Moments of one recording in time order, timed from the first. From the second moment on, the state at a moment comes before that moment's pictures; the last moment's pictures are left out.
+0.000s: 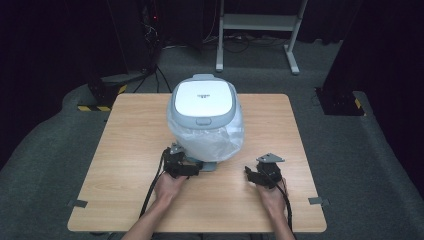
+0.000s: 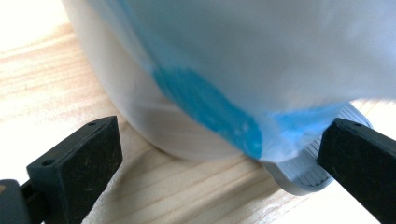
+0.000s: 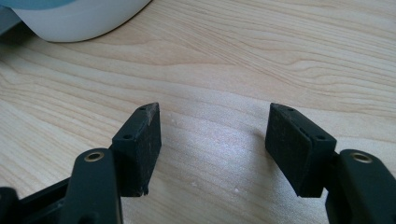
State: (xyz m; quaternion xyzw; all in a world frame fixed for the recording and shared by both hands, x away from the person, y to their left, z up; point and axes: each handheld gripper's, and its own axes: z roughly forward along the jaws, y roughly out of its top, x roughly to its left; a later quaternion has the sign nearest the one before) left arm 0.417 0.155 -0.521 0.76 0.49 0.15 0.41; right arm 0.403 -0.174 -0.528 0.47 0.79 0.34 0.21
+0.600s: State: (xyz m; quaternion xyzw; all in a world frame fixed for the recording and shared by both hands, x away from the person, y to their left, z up) left arm 0.412 0.172 -0.511 0.75 0.50 0.15 0.40; right arm 0.403 -0.174 -0.528 0.47 0.79 0.34 0.21
